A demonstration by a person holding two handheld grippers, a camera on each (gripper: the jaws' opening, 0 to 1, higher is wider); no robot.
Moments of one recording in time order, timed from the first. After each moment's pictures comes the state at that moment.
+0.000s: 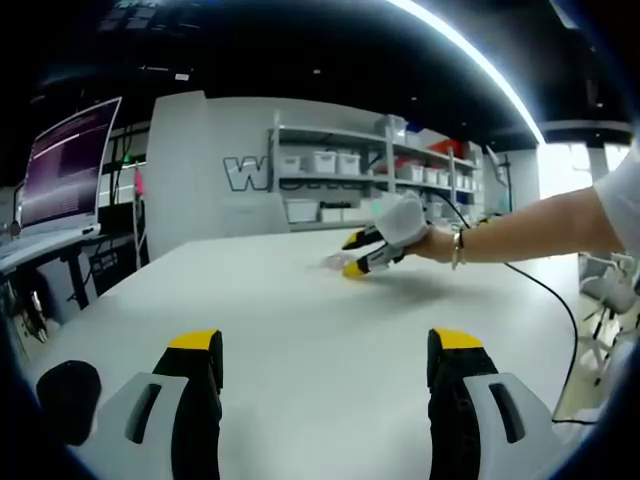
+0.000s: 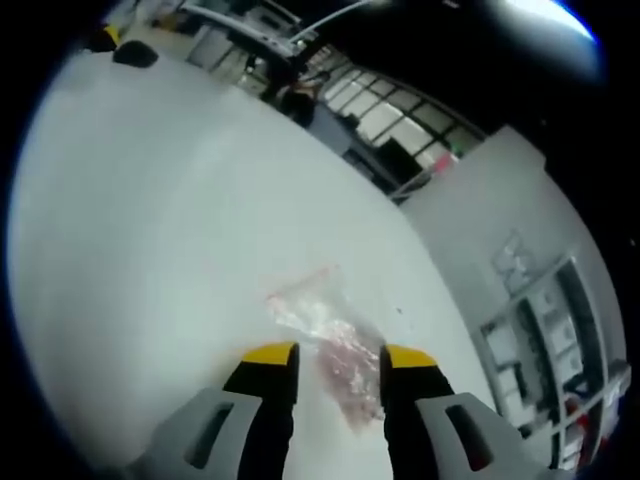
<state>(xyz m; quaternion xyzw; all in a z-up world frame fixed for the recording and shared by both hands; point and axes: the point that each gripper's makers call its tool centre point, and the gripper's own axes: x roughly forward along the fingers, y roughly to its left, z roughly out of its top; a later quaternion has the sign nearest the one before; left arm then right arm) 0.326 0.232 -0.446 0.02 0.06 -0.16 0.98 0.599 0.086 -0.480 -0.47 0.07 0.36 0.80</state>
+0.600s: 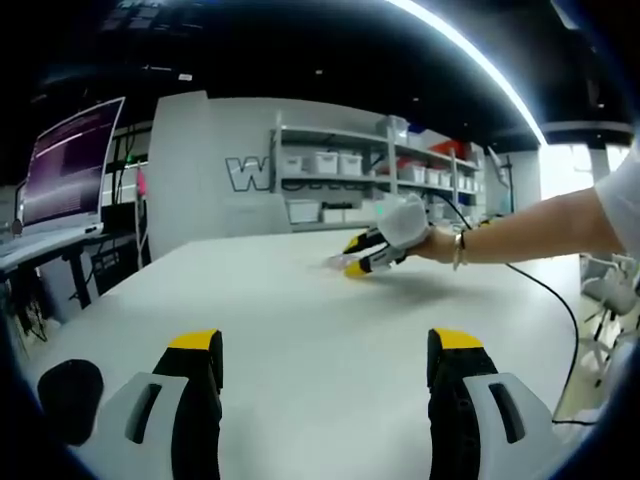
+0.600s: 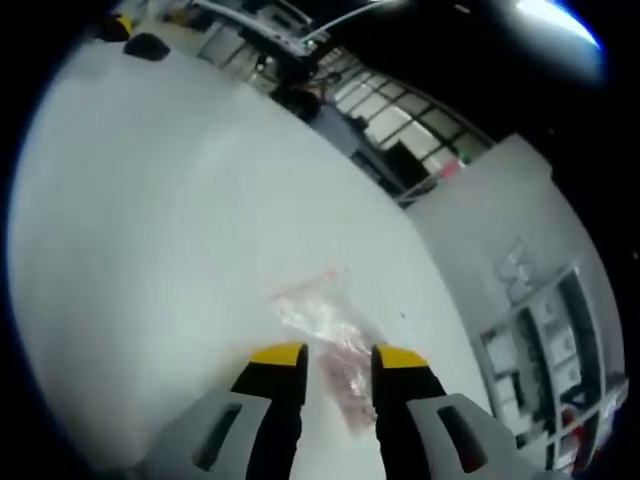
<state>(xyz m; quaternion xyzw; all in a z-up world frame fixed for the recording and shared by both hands) 0.326 0.236 -0.446 0.01 0.06 -0.16 0.99 0.598 0.090 -0.480 -0.49 0.06 0.37 0.79</state>
